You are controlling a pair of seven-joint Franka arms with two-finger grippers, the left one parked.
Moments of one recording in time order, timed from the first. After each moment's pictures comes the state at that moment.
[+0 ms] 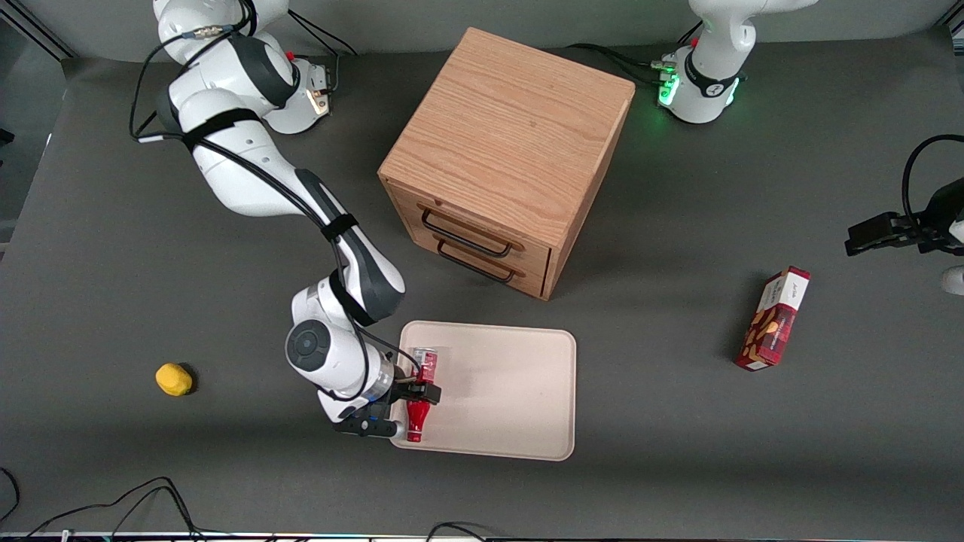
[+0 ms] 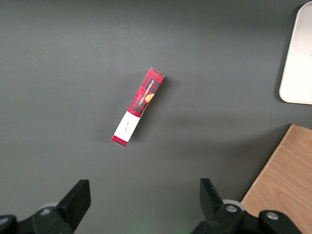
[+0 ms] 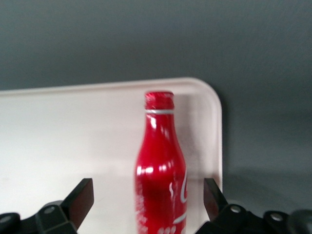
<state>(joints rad) 0.28 1.03 0.20 -1.02 -0.01 2.26 0.50</state>
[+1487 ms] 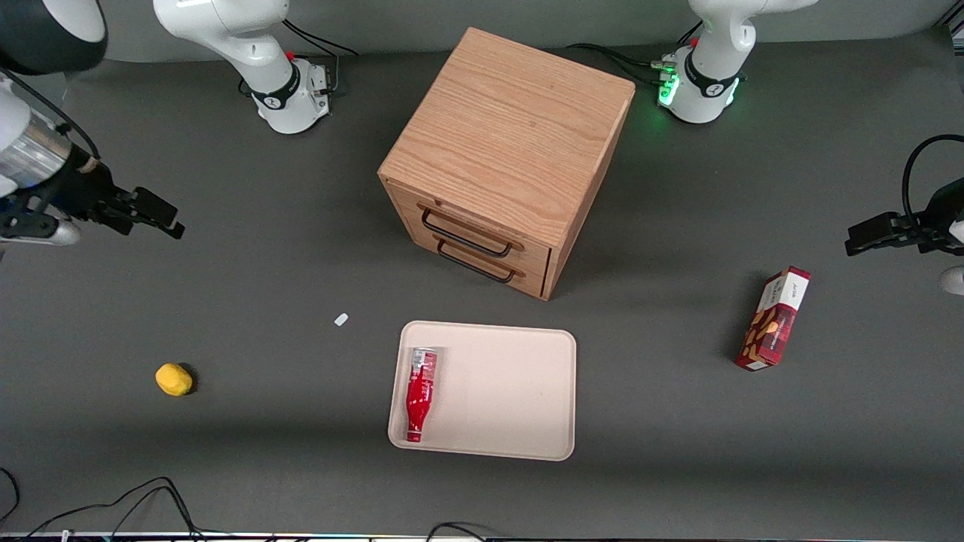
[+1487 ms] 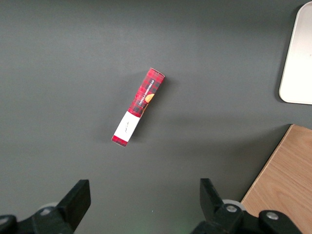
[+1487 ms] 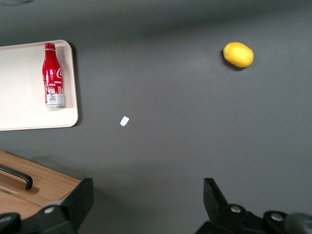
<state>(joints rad) 0.17 -0.15 -0.15 -1.88 0.07 1.81 0.18</state>
